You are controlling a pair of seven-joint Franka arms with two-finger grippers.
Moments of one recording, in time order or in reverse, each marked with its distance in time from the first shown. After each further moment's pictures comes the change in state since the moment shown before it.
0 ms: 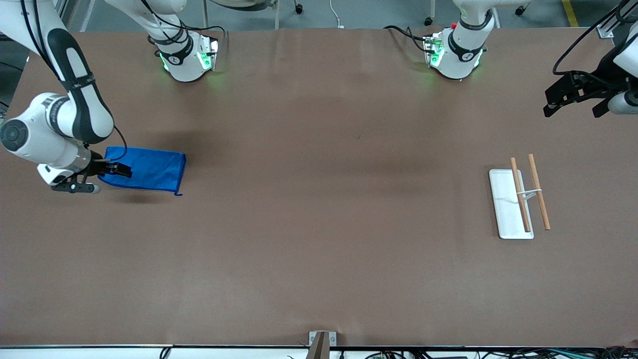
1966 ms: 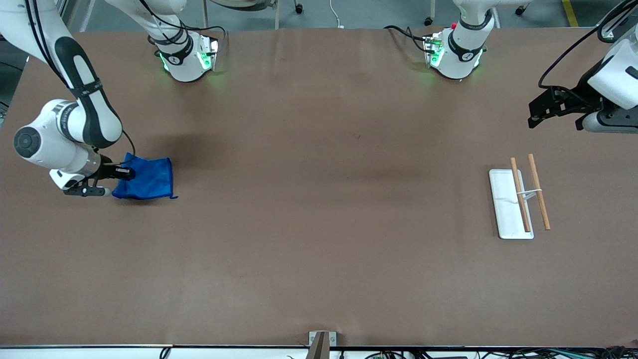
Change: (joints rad) left arm -0.022 0.049 -0.018 -0.006 0.000 0.022 0.006; right arm -0.005 -0.025 0.059 0.076 0.043 -0.100 0.002
